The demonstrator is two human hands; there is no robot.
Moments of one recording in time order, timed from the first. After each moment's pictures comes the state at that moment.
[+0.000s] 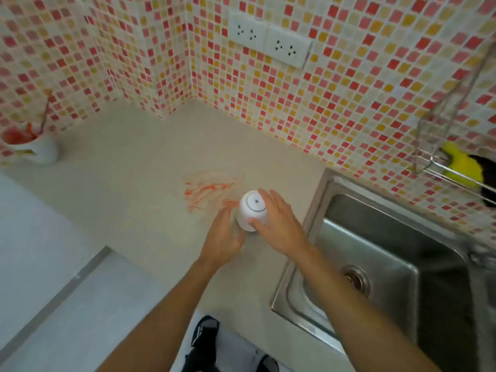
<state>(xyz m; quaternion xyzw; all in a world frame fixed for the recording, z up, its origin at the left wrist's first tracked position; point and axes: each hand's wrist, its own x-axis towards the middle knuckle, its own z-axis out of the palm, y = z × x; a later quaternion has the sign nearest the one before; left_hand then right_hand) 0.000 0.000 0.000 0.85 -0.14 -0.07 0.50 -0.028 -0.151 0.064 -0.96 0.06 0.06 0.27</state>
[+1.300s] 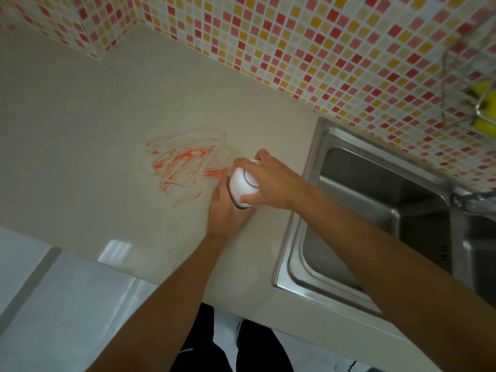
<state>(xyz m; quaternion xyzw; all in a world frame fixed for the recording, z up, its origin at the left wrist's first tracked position) 0.026 -0.039 -0.062 0.85 -0.10 -0.09 0.51 0.032 -0.164 0.068 -0.97 -0.02 0.19 0.14</state>
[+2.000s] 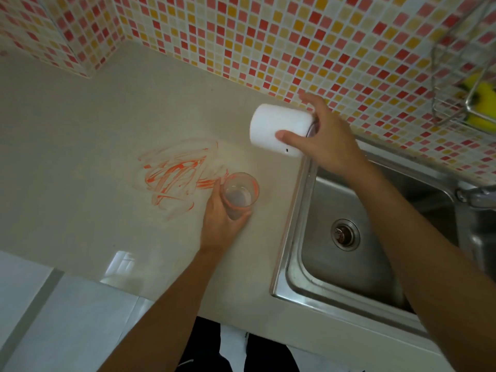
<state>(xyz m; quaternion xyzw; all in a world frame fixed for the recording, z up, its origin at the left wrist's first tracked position) 0.027 -0.038 -0.059 0.85 -0.11 -0.10 0.50 0.039 -0.246 0.130 -0.92 0.20 -0.03 0.34</state>
